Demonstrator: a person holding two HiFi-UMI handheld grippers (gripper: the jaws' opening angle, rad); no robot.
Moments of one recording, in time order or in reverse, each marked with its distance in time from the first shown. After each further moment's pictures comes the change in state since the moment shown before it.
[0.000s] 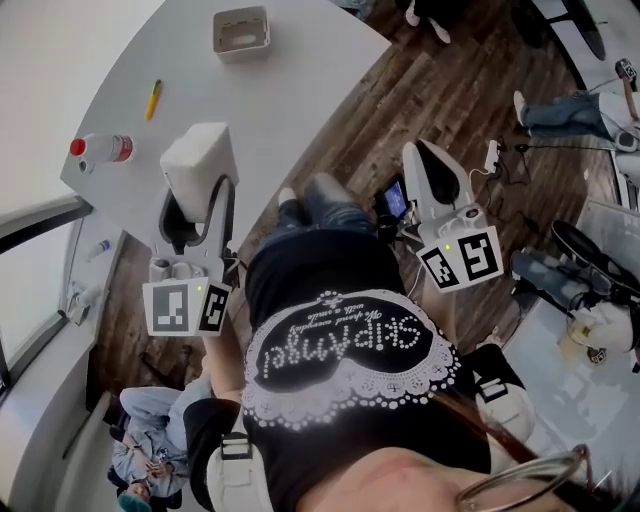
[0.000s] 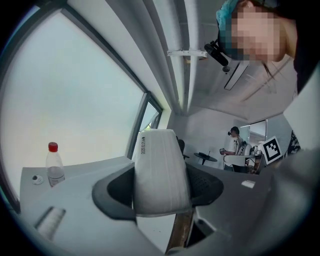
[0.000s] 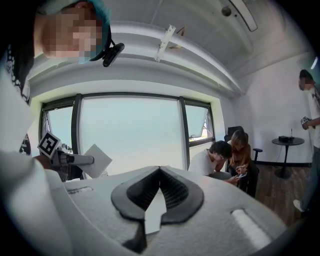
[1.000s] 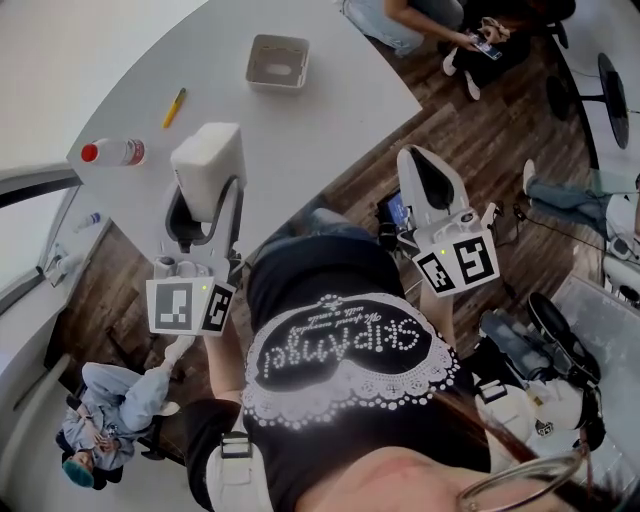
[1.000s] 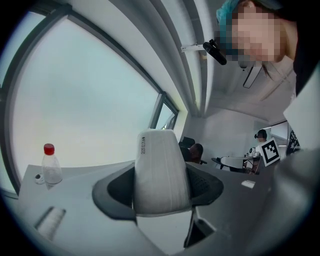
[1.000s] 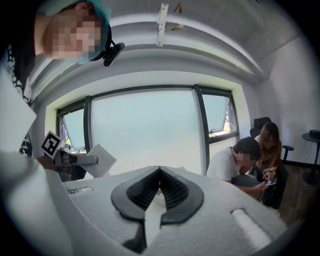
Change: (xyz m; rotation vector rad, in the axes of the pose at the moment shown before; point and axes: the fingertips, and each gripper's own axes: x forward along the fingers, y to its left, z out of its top) left arm 0.070 0.037 0.022 -0.057 -0.037 0.185; right arm 0.134 -0.028 0.019 -0.016 0.050 0.247
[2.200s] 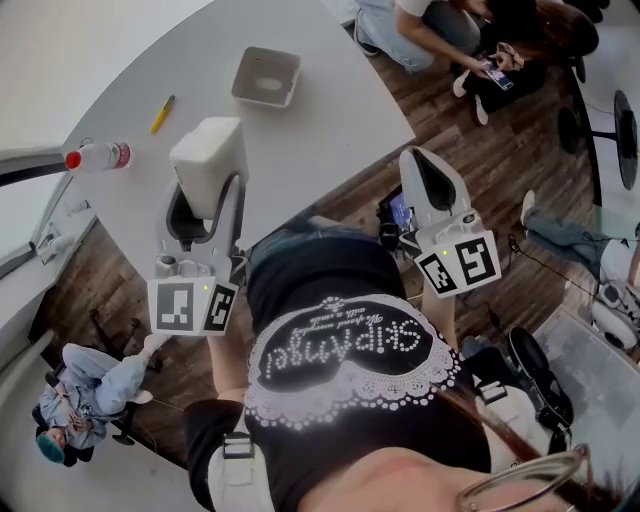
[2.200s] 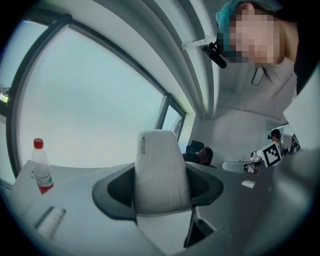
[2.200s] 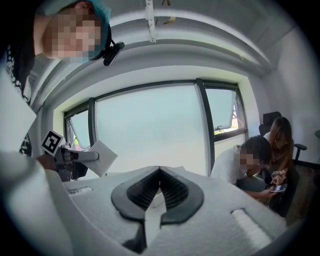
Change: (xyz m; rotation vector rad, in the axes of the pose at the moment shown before) left arm 0.047 -0.023 0.002 -0.018 -0.058 0.110; right arm 0.032 -0.061 0.000 -0.007 0.024 0.109
